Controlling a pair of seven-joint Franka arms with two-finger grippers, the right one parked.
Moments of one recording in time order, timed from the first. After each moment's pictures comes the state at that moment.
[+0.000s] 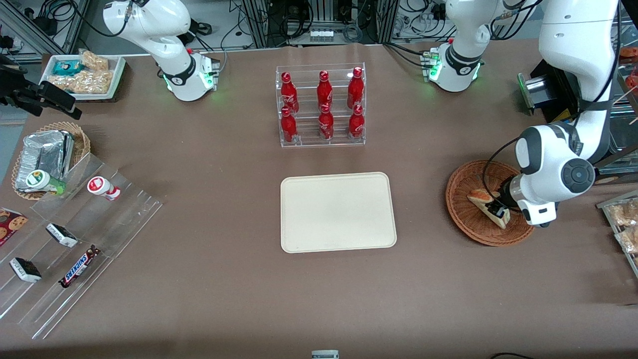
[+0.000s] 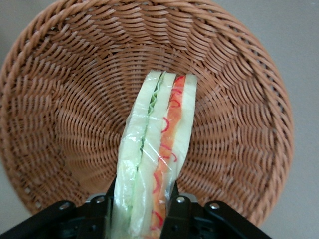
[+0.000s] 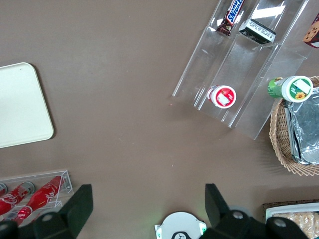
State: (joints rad) arm -0.09 0.34 0.11 -2.02 -0.07 2.18 -0.94
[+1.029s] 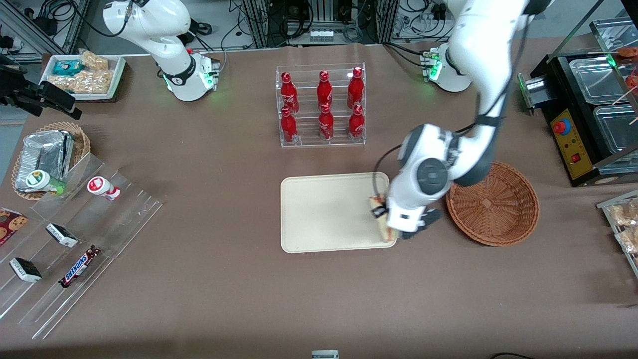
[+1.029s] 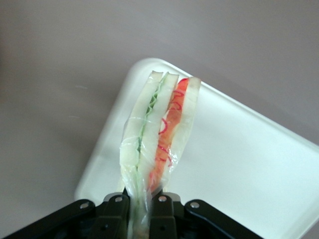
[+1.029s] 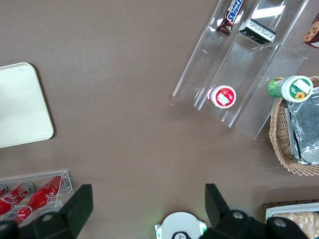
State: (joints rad) arm -0.59 0.60 0.07 -1.56 -0.20 2.11 -0.90
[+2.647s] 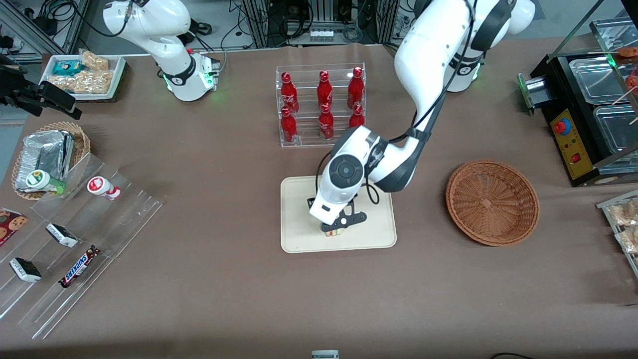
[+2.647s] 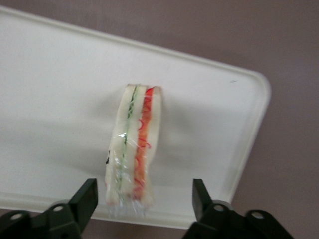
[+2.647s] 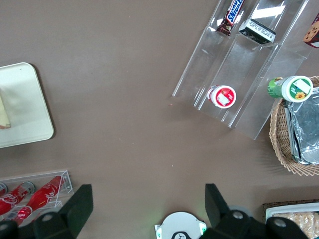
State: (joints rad) arm -0.71 0.75 0.03 -1.24 -0.20 2.02 -0.87
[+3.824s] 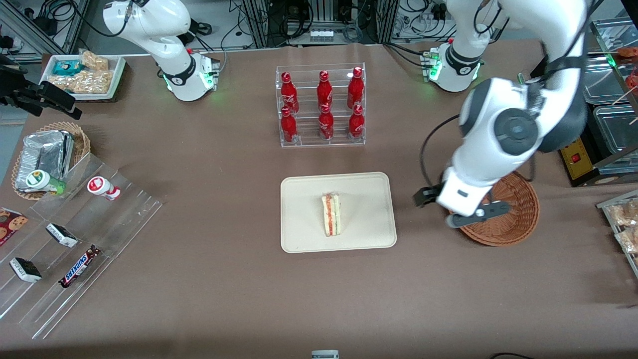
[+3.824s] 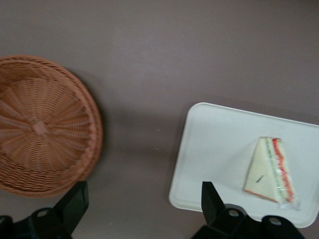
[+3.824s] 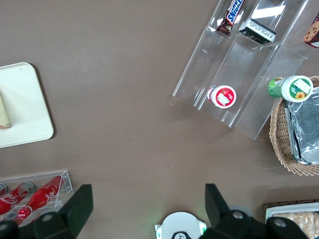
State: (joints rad) arm -0.36 0.23 0.07 -1.66 -0.05 1.87 -0.51
